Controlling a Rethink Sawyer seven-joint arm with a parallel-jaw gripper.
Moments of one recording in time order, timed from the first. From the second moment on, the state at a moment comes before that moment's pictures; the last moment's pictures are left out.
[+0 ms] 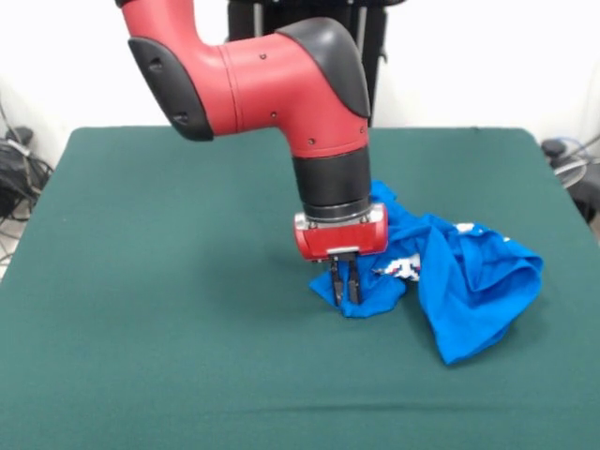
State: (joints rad) arm -0.58 -0.37 0.44 1.64 -0.76 0.14 2.09
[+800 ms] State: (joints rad) arm -0.55 -0.43 0.43 1.60 -0.76 0.34 2.09
